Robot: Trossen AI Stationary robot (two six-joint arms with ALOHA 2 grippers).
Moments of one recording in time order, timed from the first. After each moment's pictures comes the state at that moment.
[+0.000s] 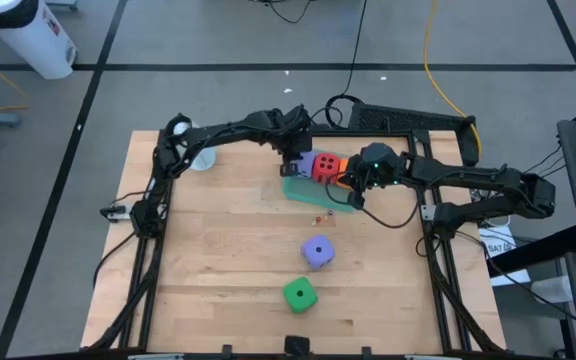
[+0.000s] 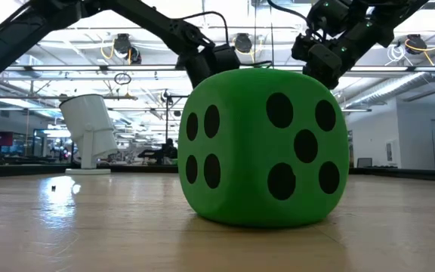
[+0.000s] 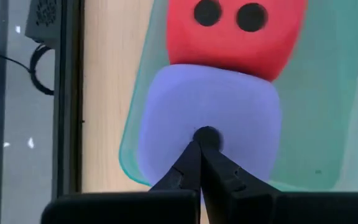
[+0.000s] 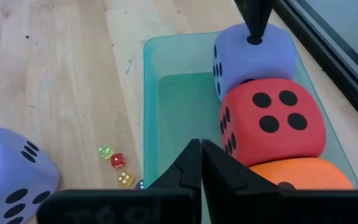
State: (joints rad) left arm 0.47 2.15 1.86 -0.81 0.11 0.50; right arm -0.37 1.15 0.74 -0.27 -0.07 -0.01
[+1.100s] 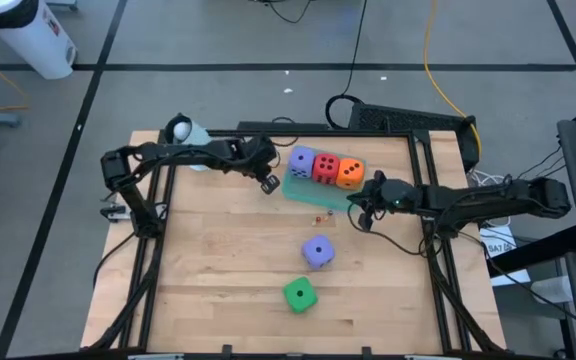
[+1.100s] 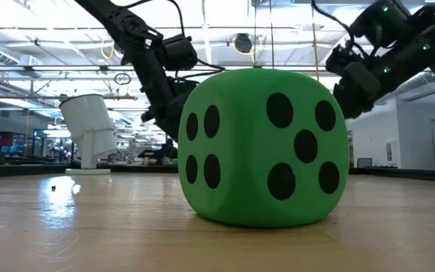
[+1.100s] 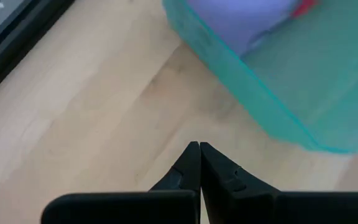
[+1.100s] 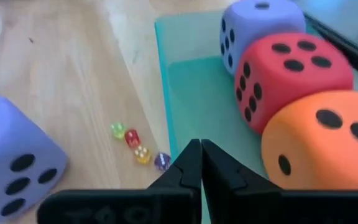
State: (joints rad) left arm 0.41 1.72 1.13 -0.43 -0.07 -0.20; right arm -0.13 0.93 0.33 0.07 0.19 0.18
